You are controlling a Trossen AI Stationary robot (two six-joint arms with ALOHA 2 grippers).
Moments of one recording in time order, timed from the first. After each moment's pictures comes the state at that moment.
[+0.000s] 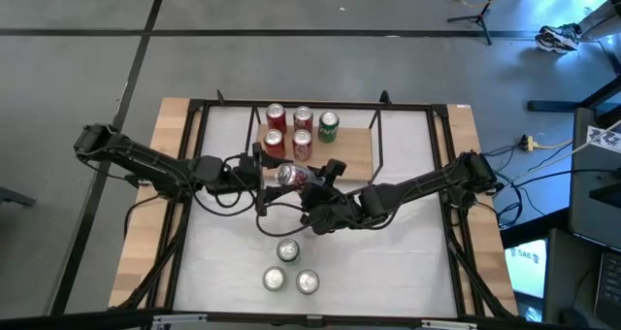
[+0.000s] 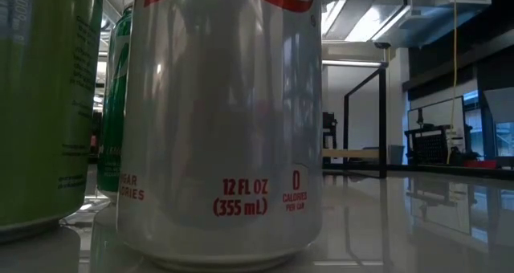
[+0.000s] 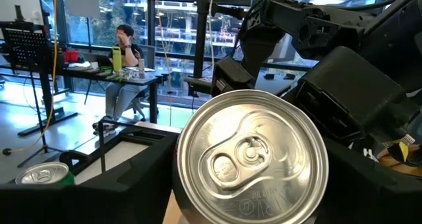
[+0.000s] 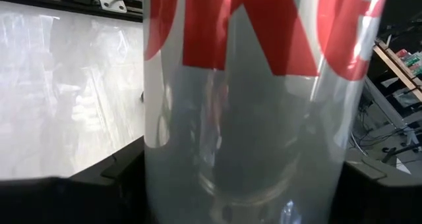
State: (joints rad) left arm -0.22 1.14 0.66 0.57 -0.41 -0.07; right arm 0.35 1.88 1.67 -0.58 0.88 0.13
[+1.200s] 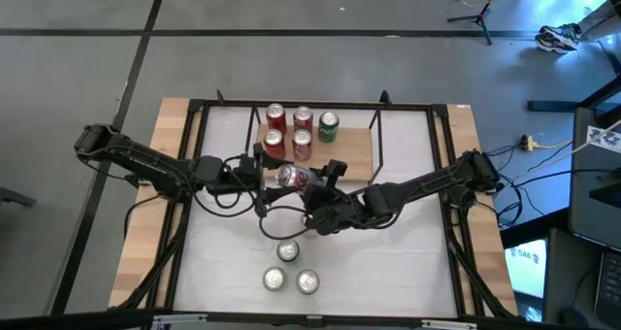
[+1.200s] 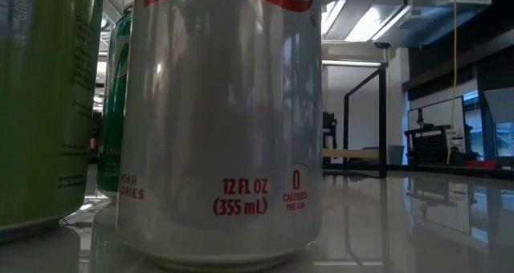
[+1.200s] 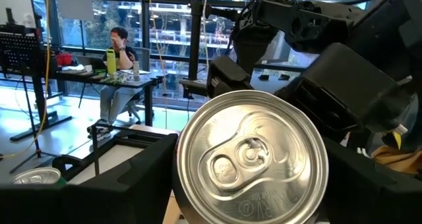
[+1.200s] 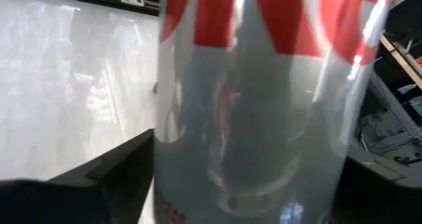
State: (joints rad) left arm -0.22 1.14 0.66 0.59 -0.40 -0.06; right arm 0.35 1.86 1.67 -0.63 0.84 0.12
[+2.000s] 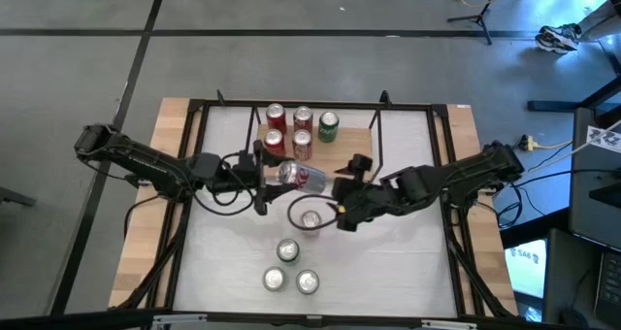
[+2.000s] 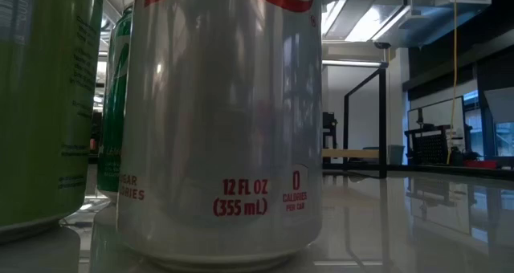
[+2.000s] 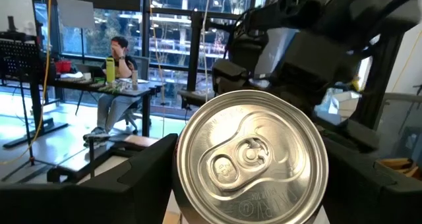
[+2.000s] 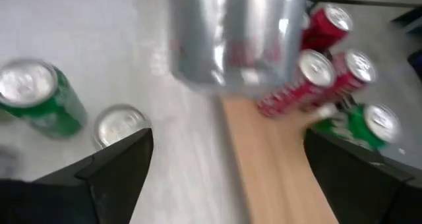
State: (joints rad) left arm -0.22 1.15 0.69 0.61 -0.38 -0.07; right arm 0.35 1.65 1.67 -0.95 0.56 0.29
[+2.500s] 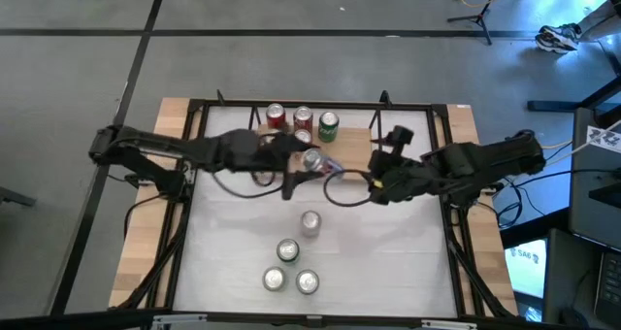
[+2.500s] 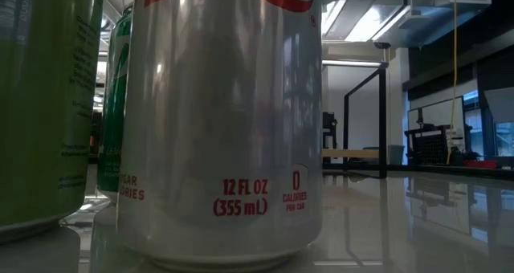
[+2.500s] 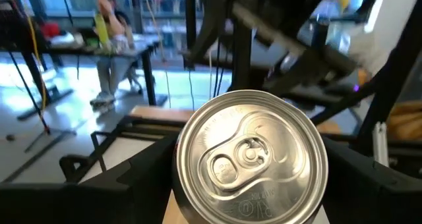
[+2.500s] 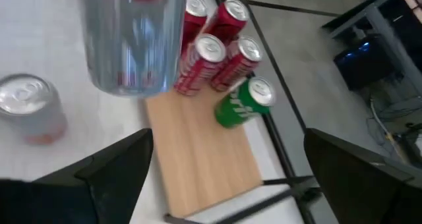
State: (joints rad) left arm -0.05 1.35 1.14 0.08 -0.19 -0.05; right arm 0.34 1.44 1.67 -1.22 0.73 0.26
